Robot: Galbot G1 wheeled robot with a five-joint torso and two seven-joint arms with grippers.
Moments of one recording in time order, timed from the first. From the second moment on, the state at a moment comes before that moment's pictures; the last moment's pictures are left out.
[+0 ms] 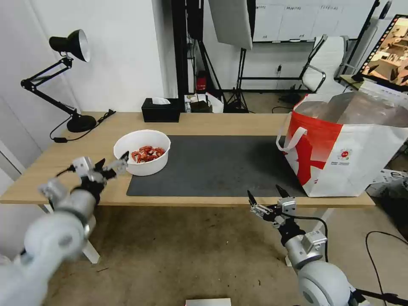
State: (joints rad) left arm 1.09 -0.73 -0.51 -2.00 -1.41 0.33 -0.45; right arm -1.45 0.92 0.25 2.10 0.46 0.04 0.27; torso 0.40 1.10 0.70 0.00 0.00
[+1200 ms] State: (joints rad) left arm 0.88 -0.78 -0.37 -1.83 -1.66 0.42 -0.65; right arm -1.45 0.92 0.25 2.10 0.46 0.04 0.27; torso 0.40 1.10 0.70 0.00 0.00
